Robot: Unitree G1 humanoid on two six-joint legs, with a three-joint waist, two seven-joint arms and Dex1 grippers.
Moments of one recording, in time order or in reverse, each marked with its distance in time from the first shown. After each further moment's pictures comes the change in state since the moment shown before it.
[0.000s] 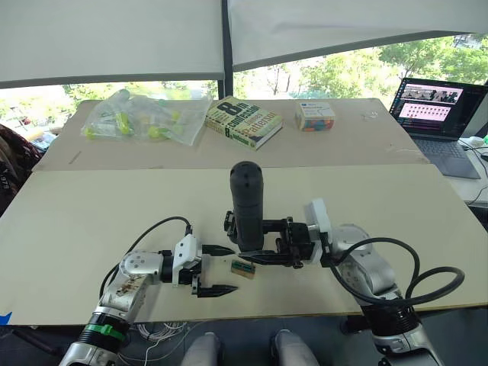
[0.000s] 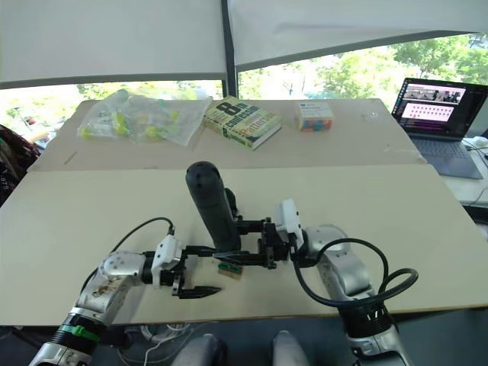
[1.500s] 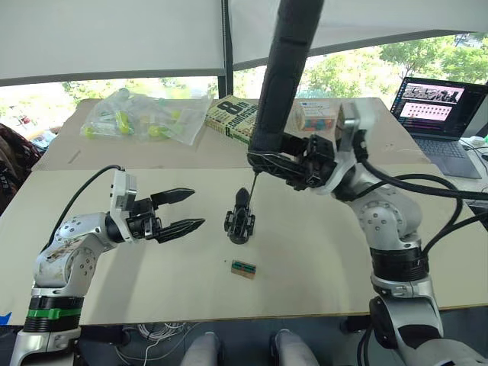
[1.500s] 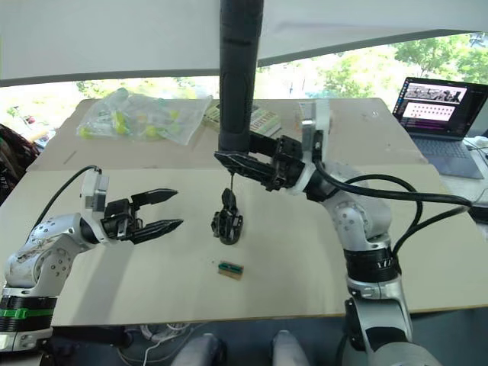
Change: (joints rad) left arm -0.102 0.144 0.319 -0.162 -0.344 0.412 0.113; right arm -0.362 0.027 -0.179 0.060 0.207 0.302 -0.260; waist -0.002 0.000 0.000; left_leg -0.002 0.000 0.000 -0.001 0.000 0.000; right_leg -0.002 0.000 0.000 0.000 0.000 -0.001
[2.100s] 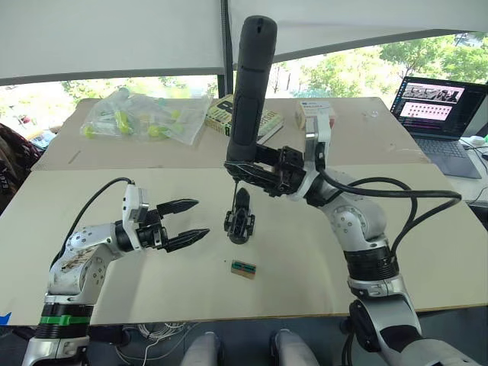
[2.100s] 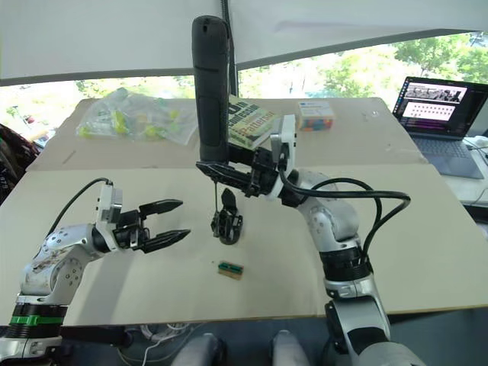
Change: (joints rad) left arm 0.049 -0.055 -0.045 0.021 0.103 -0.086 0.001; right arm -0.006 0.111 0.055 0.089 -0.127 -0.071 0.016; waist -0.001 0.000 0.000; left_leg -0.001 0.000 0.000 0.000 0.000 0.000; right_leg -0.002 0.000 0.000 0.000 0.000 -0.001
